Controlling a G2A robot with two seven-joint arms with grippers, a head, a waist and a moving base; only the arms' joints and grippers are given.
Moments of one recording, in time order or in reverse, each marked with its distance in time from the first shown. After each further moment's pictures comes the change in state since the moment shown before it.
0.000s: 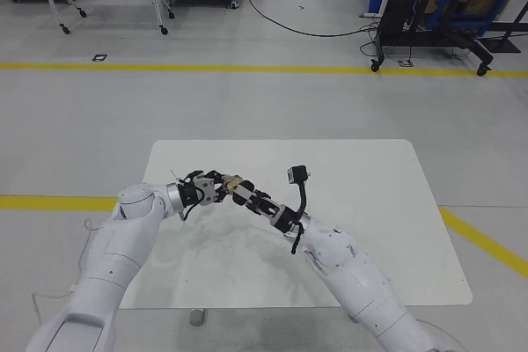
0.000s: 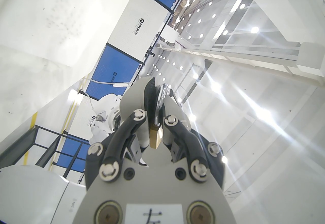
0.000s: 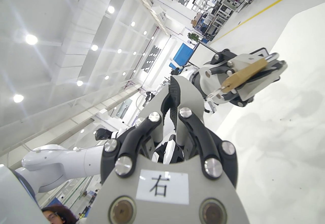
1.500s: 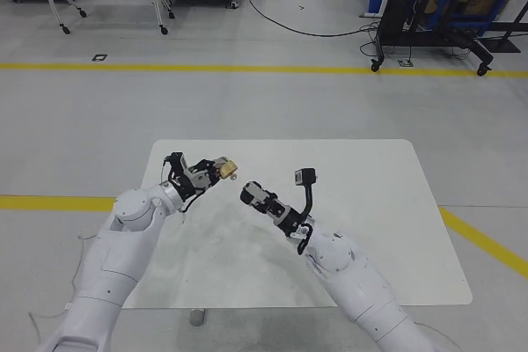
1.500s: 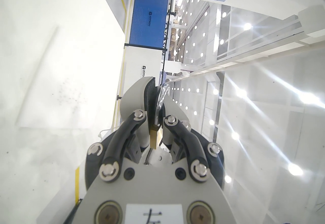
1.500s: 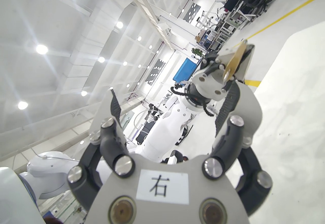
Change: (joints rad) left arm 0.142 0.028 -0.072 -0.261 0.185 -0.337 0.336; right arm -0.039 -0.010 0.006 -0.011 0.117 -0.042 0.014
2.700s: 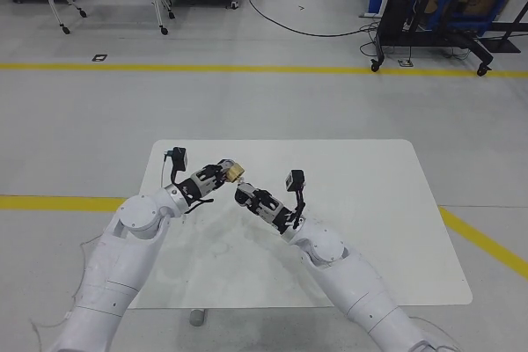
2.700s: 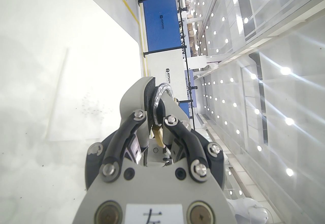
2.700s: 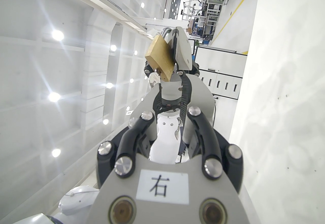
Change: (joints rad) left arm 0.053 0.011 0.008 -0.121 0.236 -0.116 0.061; right arm 0.073 -0.032 -0.032 0.151 0.204 0.170 0.048
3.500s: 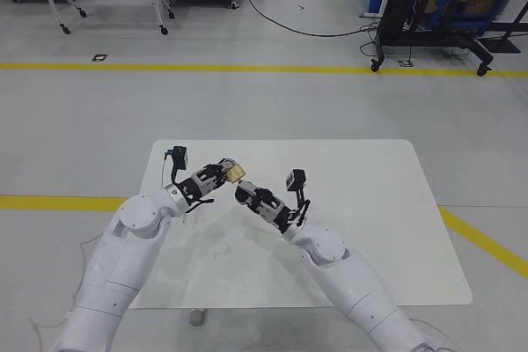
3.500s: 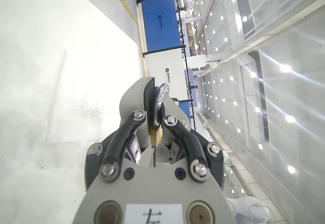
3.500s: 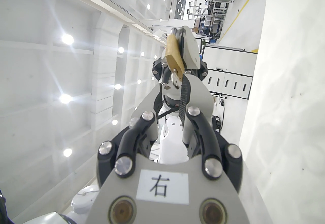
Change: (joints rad) left arm 0.005 -0.002 0.000 -0.012 0.013 -0.037 -0.009; right arm -0.012 -0.009 0.021 -0.013 0.073 0.020 0.036
